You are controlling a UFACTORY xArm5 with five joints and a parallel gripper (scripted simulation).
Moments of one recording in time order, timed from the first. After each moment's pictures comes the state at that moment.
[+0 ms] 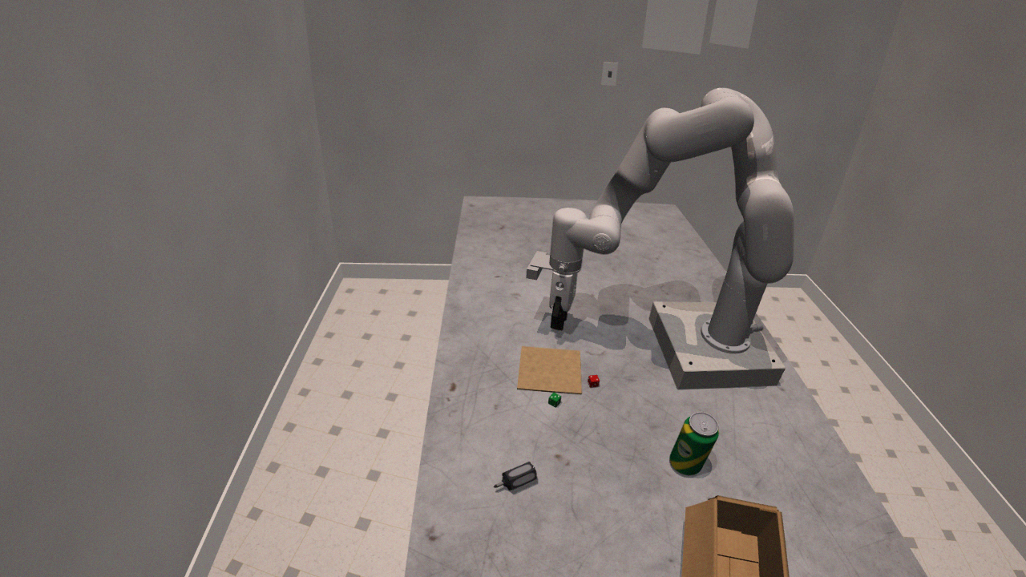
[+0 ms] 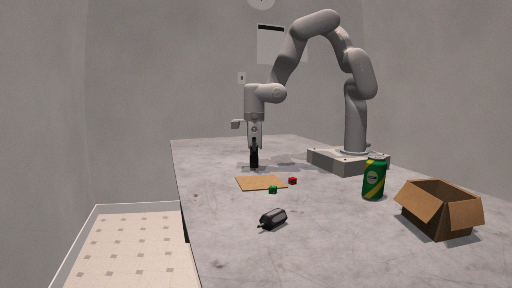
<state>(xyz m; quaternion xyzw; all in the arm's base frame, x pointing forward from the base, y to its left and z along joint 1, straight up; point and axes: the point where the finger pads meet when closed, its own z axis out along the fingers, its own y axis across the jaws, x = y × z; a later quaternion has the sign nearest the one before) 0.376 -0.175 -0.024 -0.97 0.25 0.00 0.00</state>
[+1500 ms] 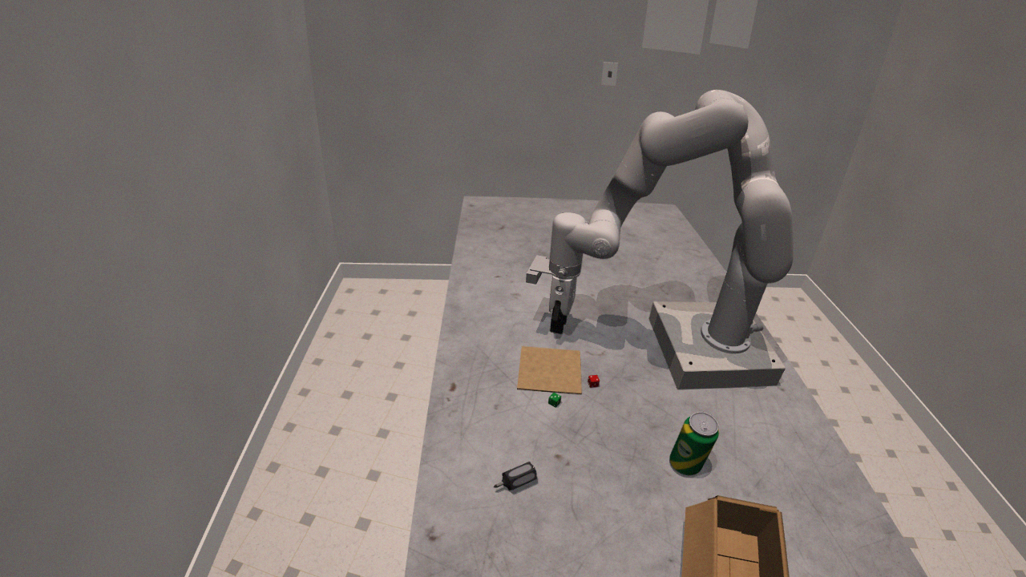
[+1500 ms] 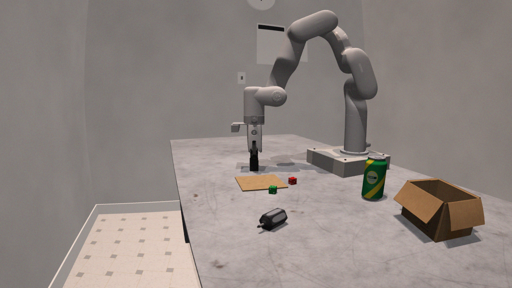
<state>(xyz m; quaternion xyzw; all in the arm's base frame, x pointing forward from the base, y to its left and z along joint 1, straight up) 0.376 -0.175 -0.036 -0.97 0.25 0.00 0.00</state>
